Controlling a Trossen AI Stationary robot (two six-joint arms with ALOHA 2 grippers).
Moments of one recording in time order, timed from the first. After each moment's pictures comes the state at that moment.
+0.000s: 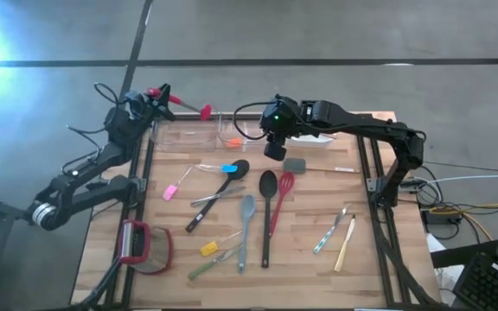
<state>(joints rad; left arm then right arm) 1.03 0.80 0.41 0.69 0.02 -0.23 -0.27 1.74 1.75 -0.94 0.23 -0.12</state>
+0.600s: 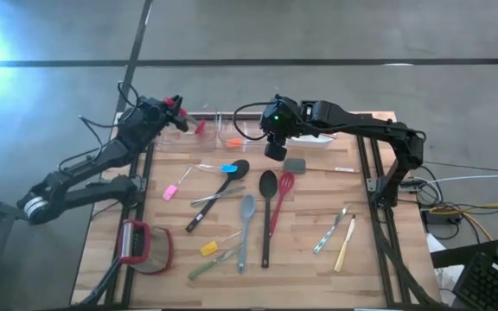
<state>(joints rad) 0.82 0.79 0.47 0.39 -0.20 -0.03 -0.27 1.74 1.75 -0.94 0.23 -0.13</state>
